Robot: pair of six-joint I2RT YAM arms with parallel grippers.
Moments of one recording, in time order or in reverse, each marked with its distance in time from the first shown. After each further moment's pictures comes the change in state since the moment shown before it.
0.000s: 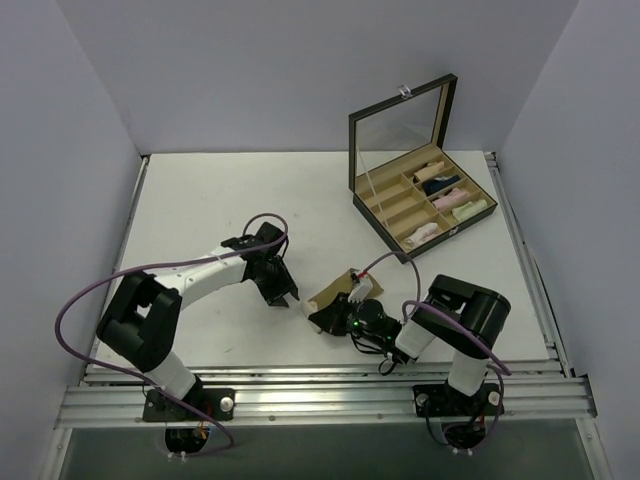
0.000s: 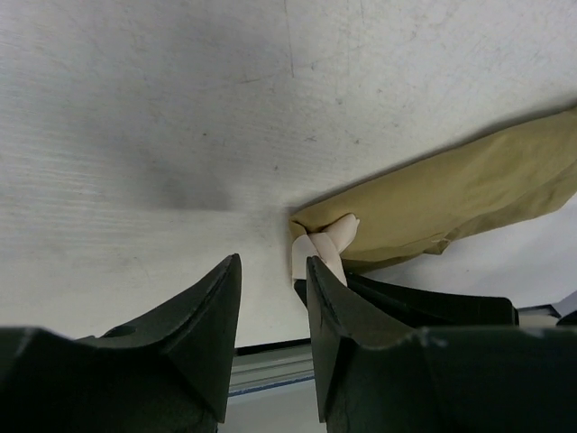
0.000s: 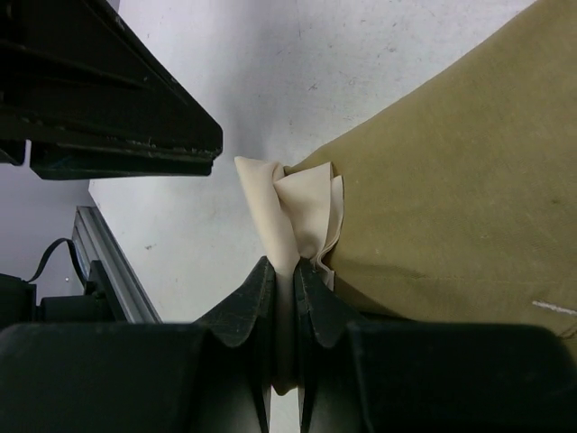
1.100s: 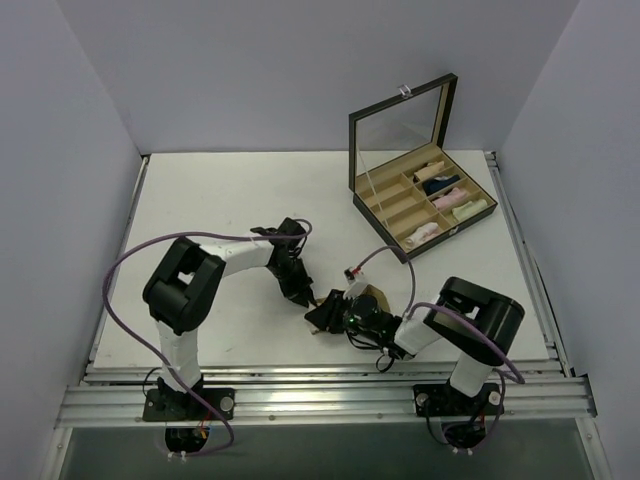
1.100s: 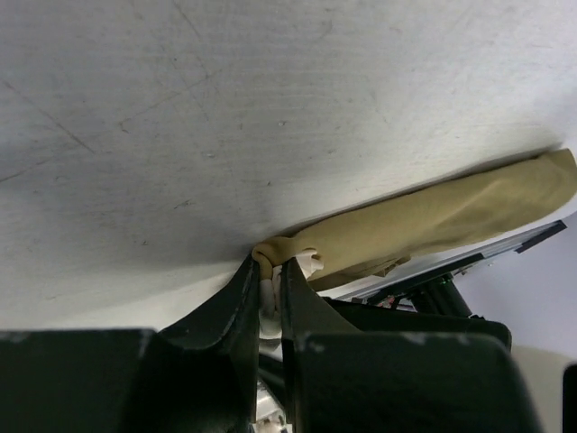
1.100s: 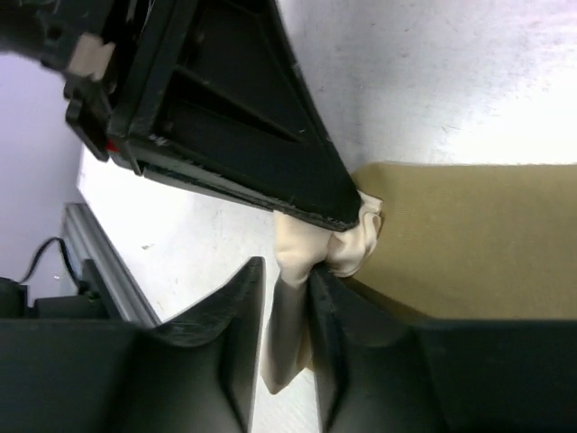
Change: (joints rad) left arm -0.019 0.281 0.127 0.069 0.288 0.087; right arm -0.002 -0.034 0.024 -0.076 0.001 0.003
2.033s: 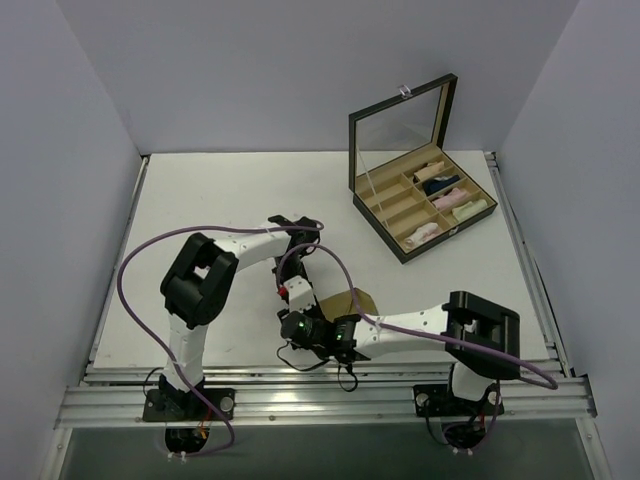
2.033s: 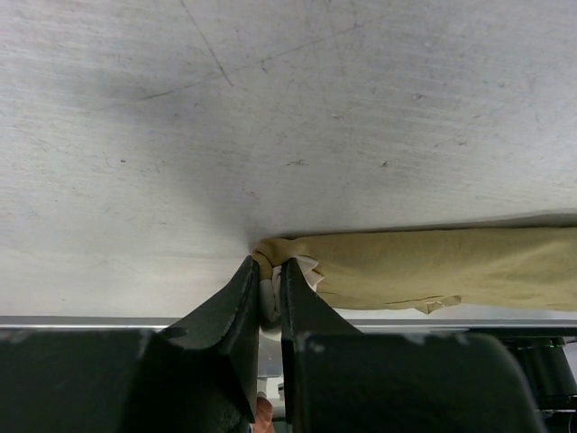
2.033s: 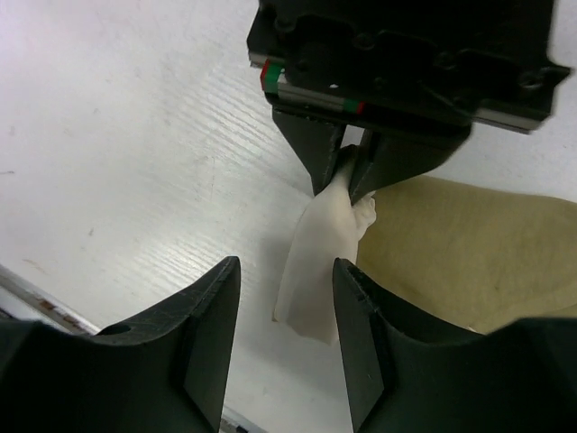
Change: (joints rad) left arm -0.055 0.129 0.268 -0.452 -0.232 0.087; right arm 0.354 -0.115 0.560 -1.118 0.504 -0.385
